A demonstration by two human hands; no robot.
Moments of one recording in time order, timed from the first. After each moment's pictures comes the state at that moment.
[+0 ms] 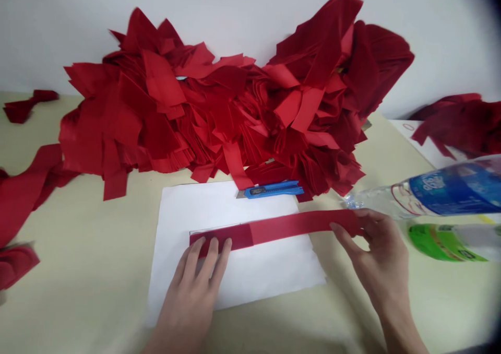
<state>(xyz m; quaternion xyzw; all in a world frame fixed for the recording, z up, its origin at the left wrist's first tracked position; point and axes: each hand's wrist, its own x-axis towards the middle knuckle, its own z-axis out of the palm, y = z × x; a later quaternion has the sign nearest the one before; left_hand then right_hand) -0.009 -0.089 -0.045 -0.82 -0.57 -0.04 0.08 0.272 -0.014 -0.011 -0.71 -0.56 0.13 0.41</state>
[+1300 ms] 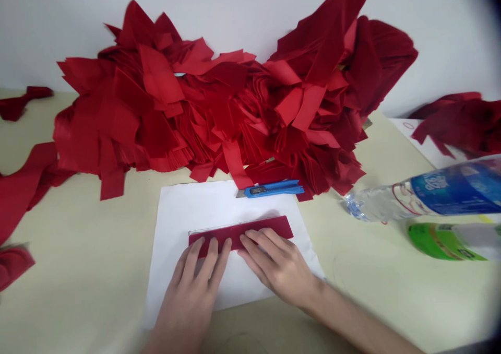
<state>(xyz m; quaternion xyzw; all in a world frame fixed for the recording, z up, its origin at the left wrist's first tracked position) -0.012 -0.087 -0.048 -0.83 -0.55 -0.06 0.10 0.178 -0.019 -0.033 -0.33 -0.92 -0.02 0.22</state>
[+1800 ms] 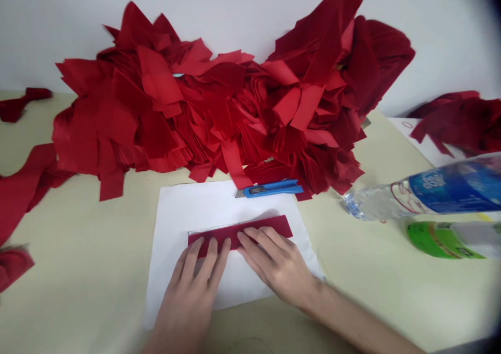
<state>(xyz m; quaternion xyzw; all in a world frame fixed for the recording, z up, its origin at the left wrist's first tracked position) -0.011 -0.086 -0.048 -0.82 -0.56 -0.06 0.10 0.177 -0.020 -0.036 -0.33 -0.92 -0.03 0.23</state>
